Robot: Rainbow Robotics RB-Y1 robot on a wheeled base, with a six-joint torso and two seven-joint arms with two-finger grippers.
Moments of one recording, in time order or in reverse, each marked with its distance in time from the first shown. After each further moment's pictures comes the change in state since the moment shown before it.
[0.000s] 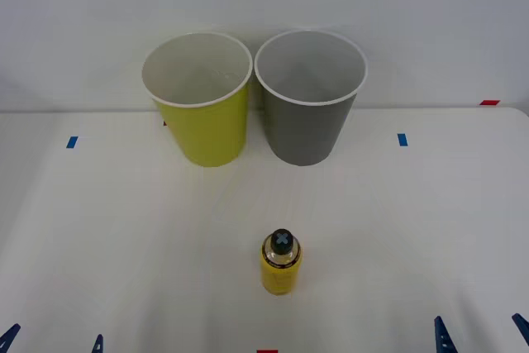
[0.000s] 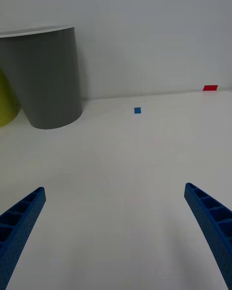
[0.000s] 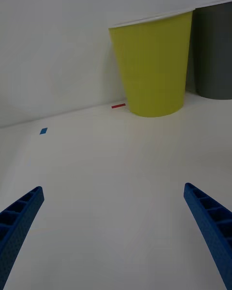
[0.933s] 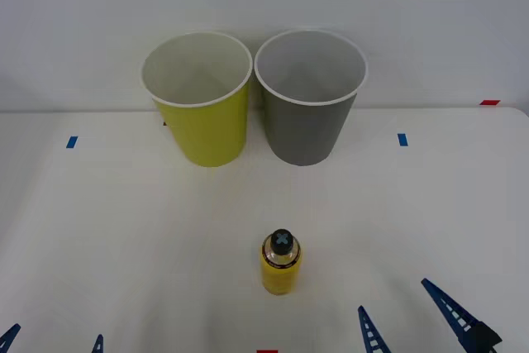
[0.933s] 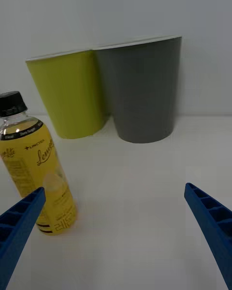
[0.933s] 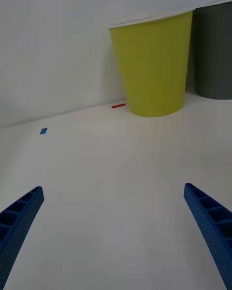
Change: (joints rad) right arm -0.370 -0.378 0.383 0.086 -0.386 -0.059 0.387; left arm 0.000 0.000 0.000 0.000 0.000 0.000 0.000
